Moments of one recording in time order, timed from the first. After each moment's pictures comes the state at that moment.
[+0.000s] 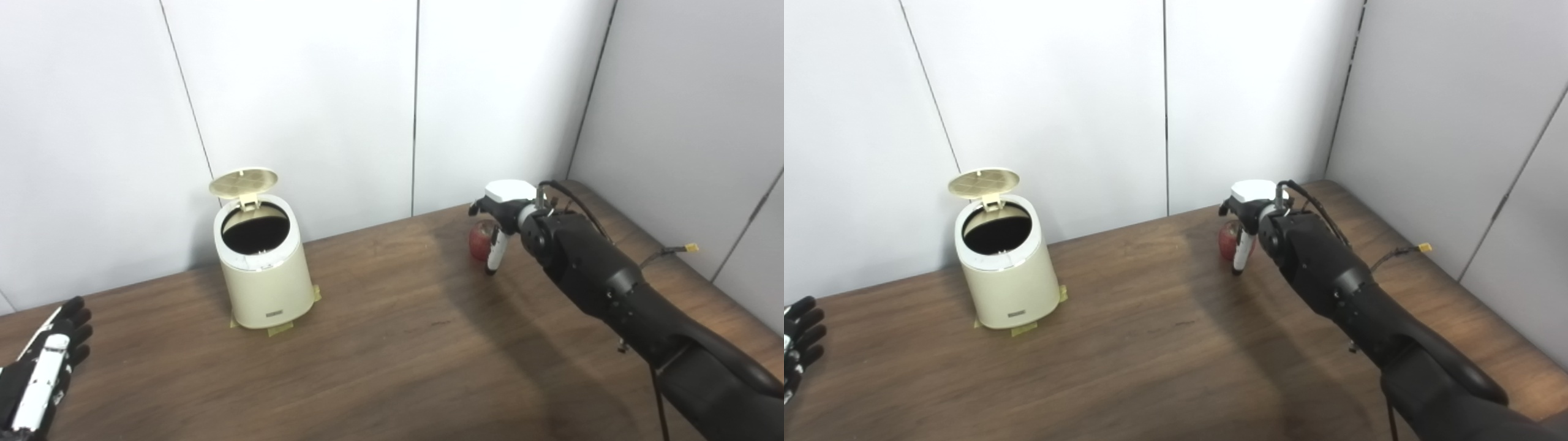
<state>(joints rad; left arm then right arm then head) -0.17 0.31 0.12 -0.32 -0.13 0.47 -0.16 -0.64 -0.65 0.32 0.36 -0.87 0.39 0.42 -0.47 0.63</state>
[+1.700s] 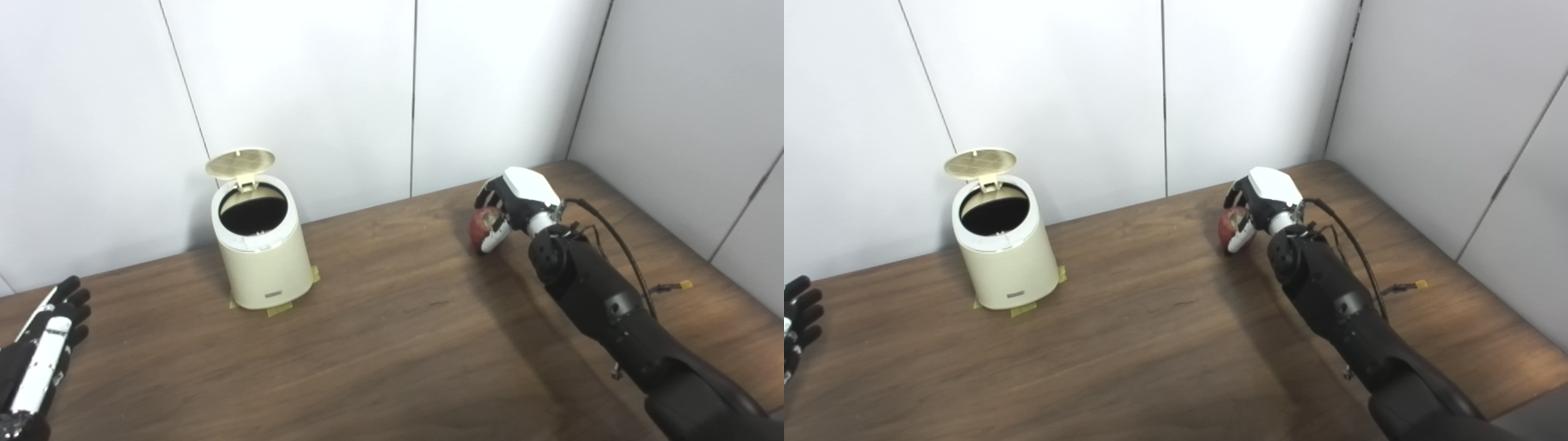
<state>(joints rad) -0.16 0.44 -0.03 -0.38 -0.28 0.48 0.03 -0.51 -0.54 0.16 0.42 -0.69 0.30 -0.06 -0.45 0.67</state>
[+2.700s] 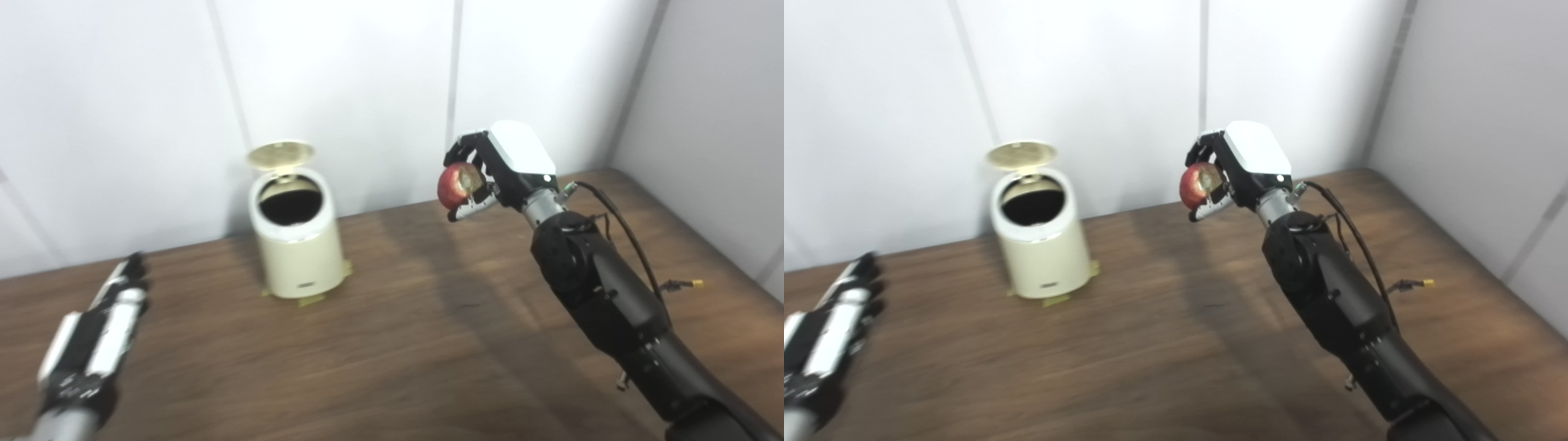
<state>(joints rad) -0.16 0.36 -0.06 -0.39 -0.23 0.48 0.05 -0.53 -0.45 0.20 -0.05 -0.73 0.23 0.00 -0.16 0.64</state>
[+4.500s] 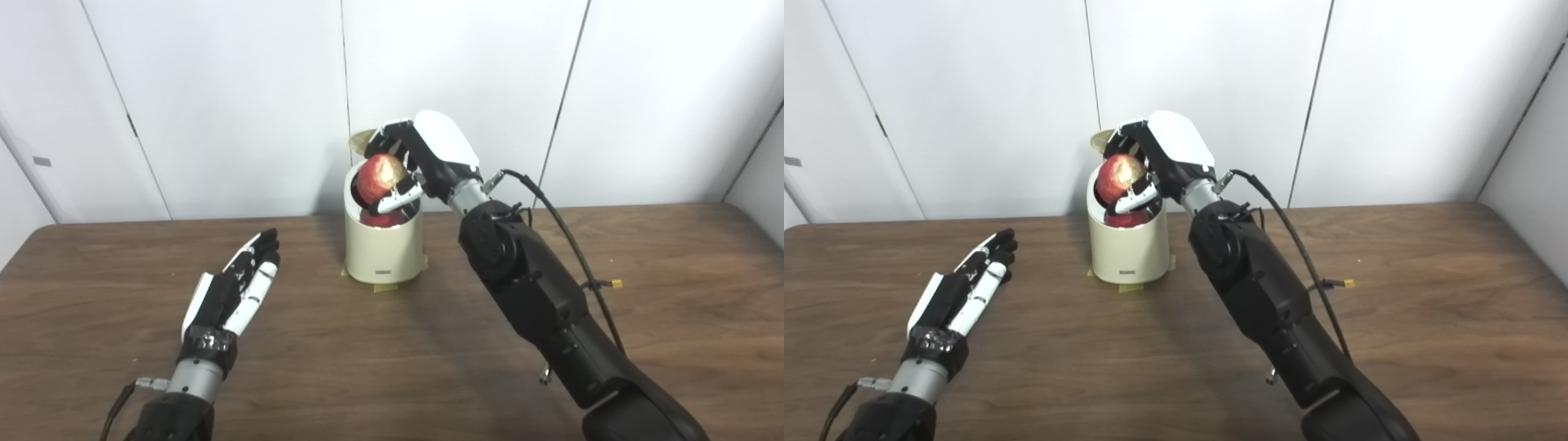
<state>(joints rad) -0.12 0.17 -0.03 -0.42 0.00 0.48 -0.03 -0.82 -0.11 0.31 0.37 -0.71 0.07 -0.07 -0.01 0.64</state>
